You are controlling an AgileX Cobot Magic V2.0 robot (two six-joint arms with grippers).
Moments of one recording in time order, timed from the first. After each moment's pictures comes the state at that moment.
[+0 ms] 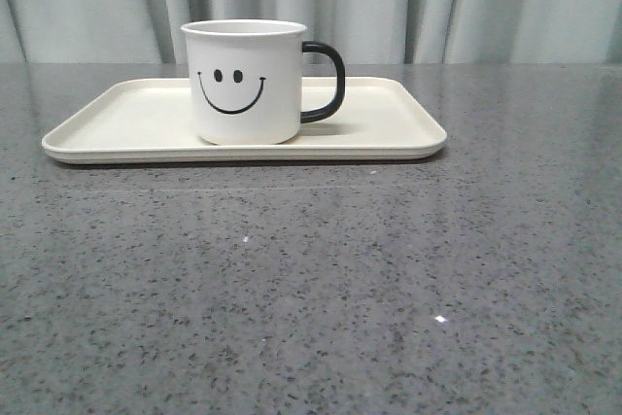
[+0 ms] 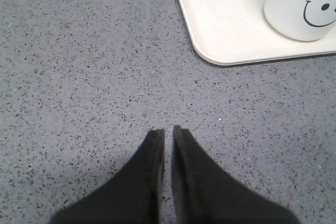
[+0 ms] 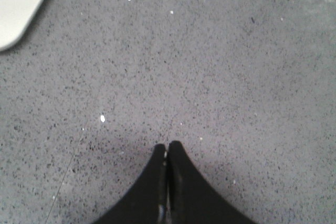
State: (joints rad) left arm -0.10 0.58 -0.64 -0.16 0.80 0.00; right arm 0.23 0.82 -0.81 -0.20 0.77 -0.01
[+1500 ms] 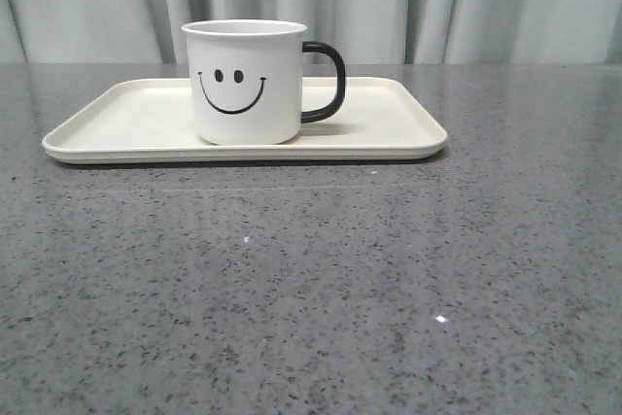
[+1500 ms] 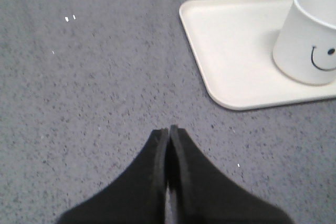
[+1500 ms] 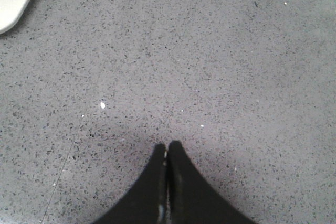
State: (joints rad) left arm -0.10 0.47 -0.54 -0.11 0.58 0.00; right arm 0.23 0.82 -0.81 -0.20 0.80 -0.01
